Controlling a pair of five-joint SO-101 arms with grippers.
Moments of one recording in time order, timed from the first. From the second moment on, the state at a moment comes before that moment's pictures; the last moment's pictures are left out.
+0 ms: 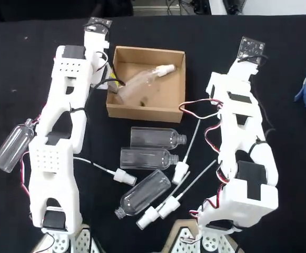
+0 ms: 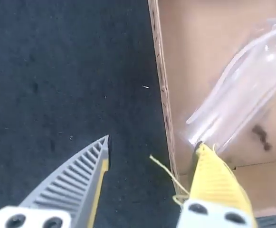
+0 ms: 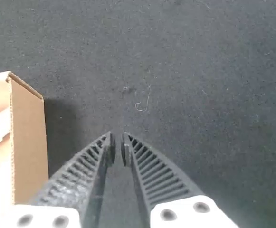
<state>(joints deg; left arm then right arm) 0.1 38.1 -40.5 77.7 -11.3 11.2 7.7 27.0 17.1 -8.9</state>
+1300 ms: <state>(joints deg) -7.1 39.0 -40.7 98.2 -11.1 11.2 7.7 27.0 17.1 -8.9</state>
